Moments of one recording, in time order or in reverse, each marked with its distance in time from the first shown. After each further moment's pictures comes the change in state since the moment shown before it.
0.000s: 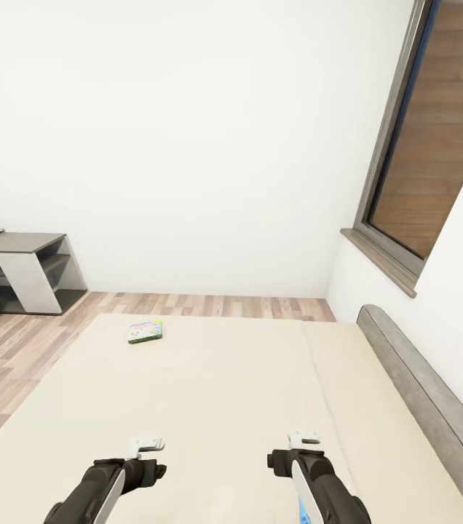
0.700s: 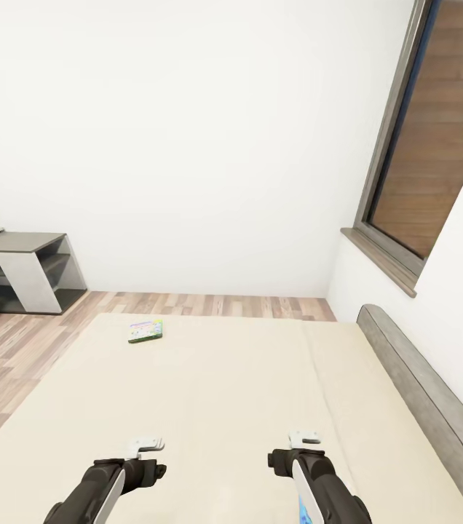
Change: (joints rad) left arm 0.000 0.000 0.000 0.000 0.000 0.000 0.000; right arm 0.000 0.000 -0.005 -0.003 -0.001 0.001 0.000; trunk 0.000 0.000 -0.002
